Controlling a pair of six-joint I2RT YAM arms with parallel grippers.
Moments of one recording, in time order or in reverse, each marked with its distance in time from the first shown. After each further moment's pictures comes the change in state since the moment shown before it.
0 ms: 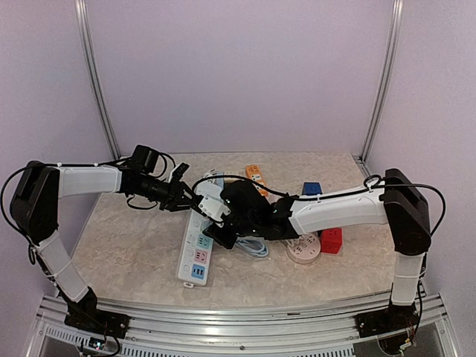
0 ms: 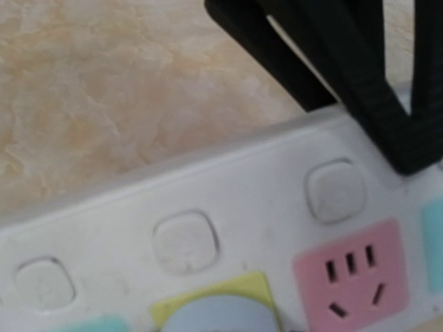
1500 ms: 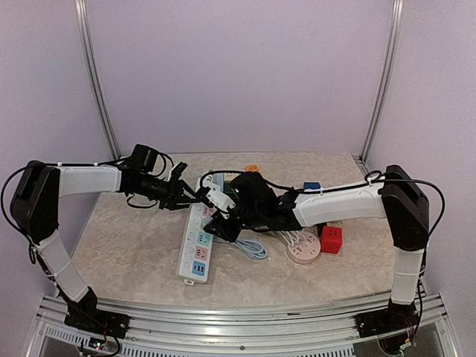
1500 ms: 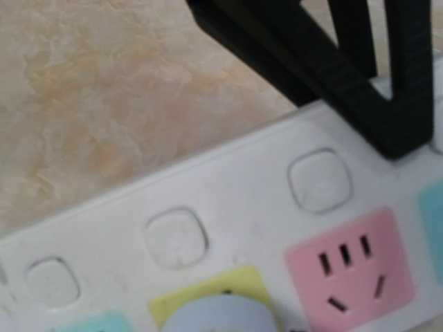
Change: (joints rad) left arm 0.010 0.004 0.004 0.019 -0.008 -0.019; right arm -0.072 0.003 -0.005 0.032 -0.174 0.078
